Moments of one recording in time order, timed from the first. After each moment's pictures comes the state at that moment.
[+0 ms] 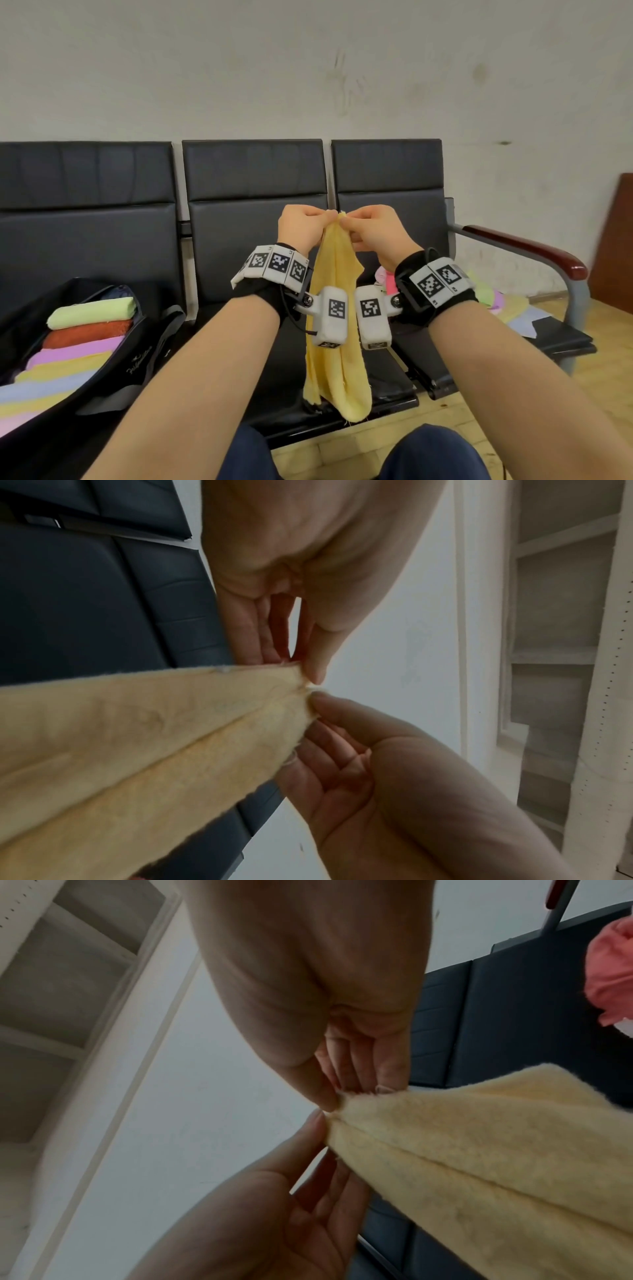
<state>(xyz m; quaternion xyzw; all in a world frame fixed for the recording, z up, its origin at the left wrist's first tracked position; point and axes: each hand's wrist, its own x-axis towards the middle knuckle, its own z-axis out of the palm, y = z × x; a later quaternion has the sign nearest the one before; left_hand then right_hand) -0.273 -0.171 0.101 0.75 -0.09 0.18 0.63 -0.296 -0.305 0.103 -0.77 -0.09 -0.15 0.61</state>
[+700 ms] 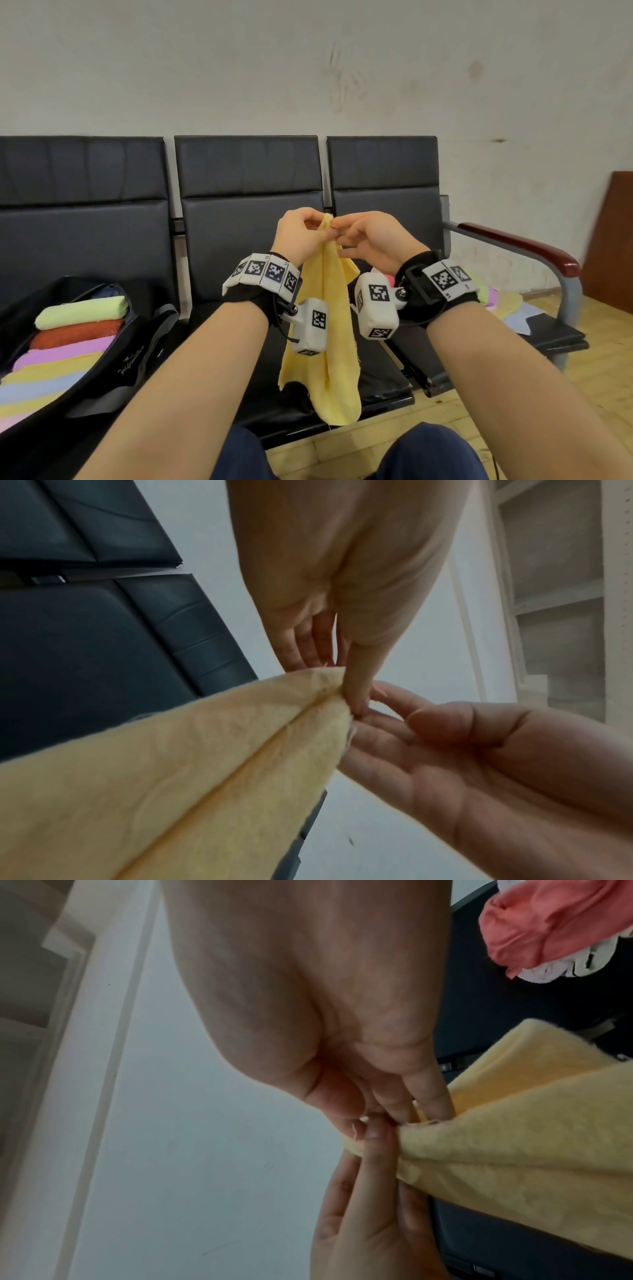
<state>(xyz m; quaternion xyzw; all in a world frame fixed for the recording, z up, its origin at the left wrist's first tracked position) -0.267 -0.167 0.084 0.81 -0.16 0.23 0.52 -0.305 -0.311 0.099 -0.69 -0.12 0.01 0.72</state>
